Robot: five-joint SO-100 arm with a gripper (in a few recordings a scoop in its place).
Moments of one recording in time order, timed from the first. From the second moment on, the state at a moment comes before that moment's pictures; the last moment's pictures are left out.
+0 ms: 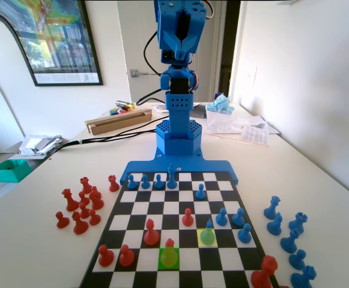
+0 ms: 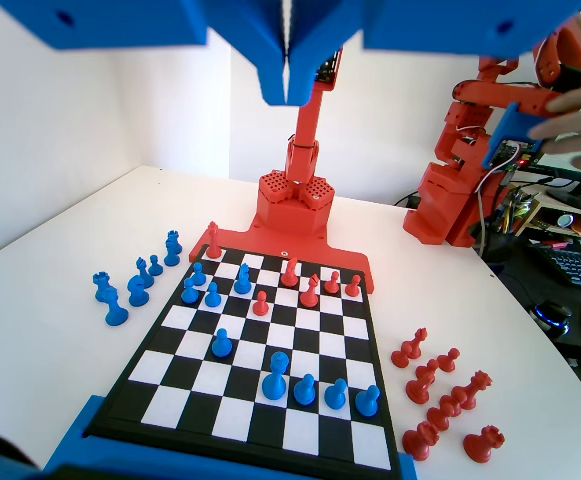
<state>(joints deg) 1.1 174.9 124.7 91.1 -100.8</state>
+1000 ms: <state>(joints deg) -0.9 166.9 119.1 91.1 -93.0</state>
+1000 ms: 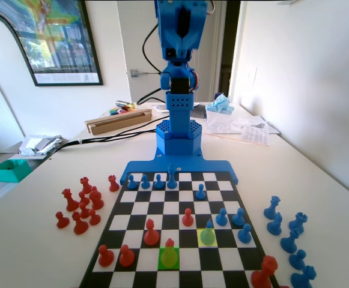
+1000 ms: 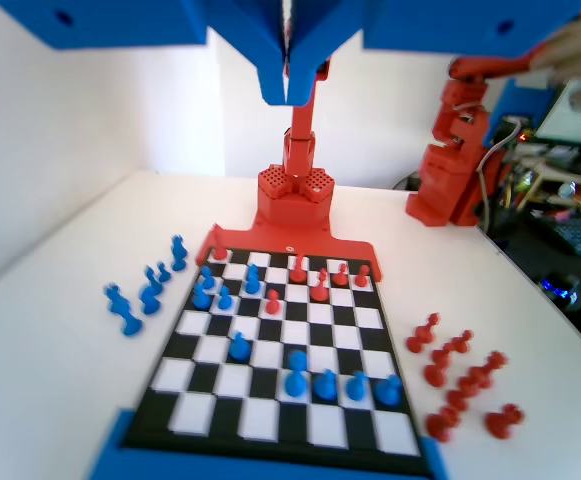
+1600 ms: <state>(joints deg) 3.6 119.0 89.8 87.5 -74.2</state>
